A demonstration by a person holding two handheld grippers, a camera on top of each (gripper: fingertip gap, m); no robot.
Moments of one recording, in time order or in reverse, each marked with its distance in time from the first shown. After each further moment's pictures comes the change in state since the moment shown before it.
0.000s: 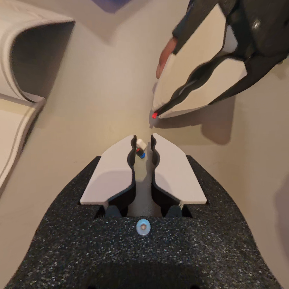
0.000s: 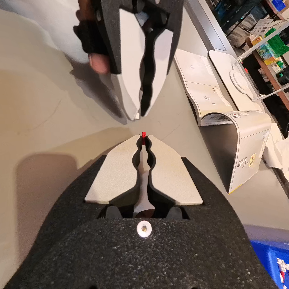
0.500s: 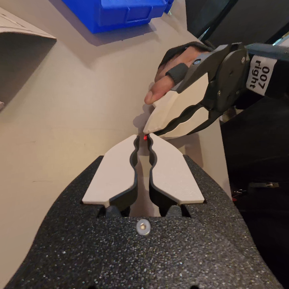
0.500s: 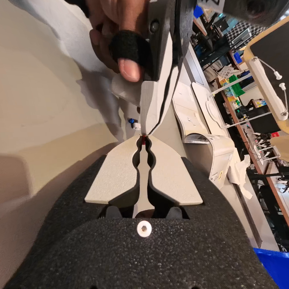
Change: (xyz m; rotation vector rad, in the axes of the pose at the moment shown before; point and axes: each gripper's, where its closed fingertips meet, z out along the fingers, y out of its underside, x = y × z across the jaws) left arm 0.023 -0.028 -0.004 0.184 0.258 -0.222; right arm -0.004 -0.019 -0.011 0.090 0.104 -0.204
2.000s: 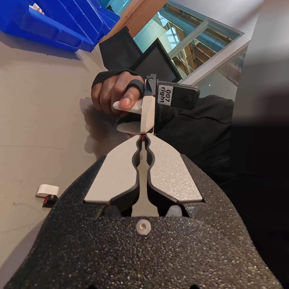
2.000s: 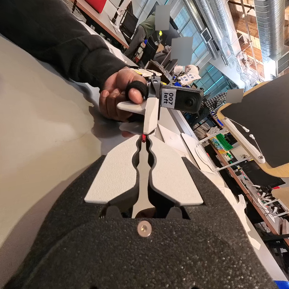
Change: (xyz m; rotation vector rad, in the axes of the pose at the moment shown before) left arm 0.050 -0.022 -0.015 0.222 0.573 -0.252; right arm 0.006 -0.038 -0.039 0.417 -0.012 -0.029
